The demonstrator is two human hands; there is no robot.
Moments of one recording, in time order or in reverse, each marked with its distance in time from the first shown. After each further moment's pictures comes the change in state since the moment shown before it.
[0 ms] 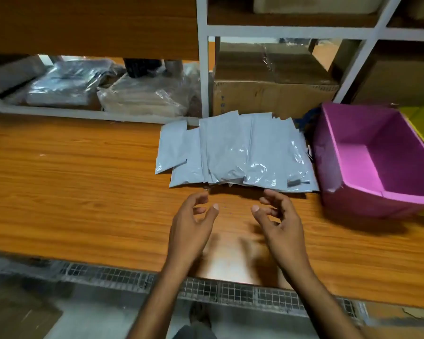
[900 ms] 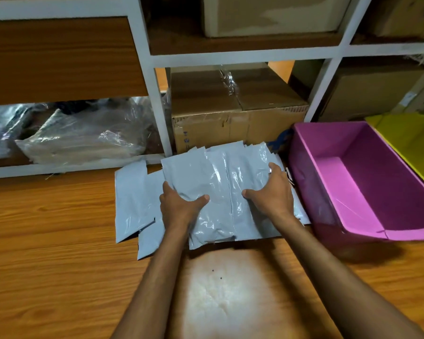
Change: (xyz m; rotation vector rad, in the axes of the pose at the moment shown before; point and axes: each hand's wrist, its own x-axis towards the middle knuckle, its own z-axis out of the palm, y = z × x) left_hand 0.223 0.018 0.068 0.107 -0.055 -0.224; right_hand 0.220 -0.007 0.015 -0.617 0.202 0.280
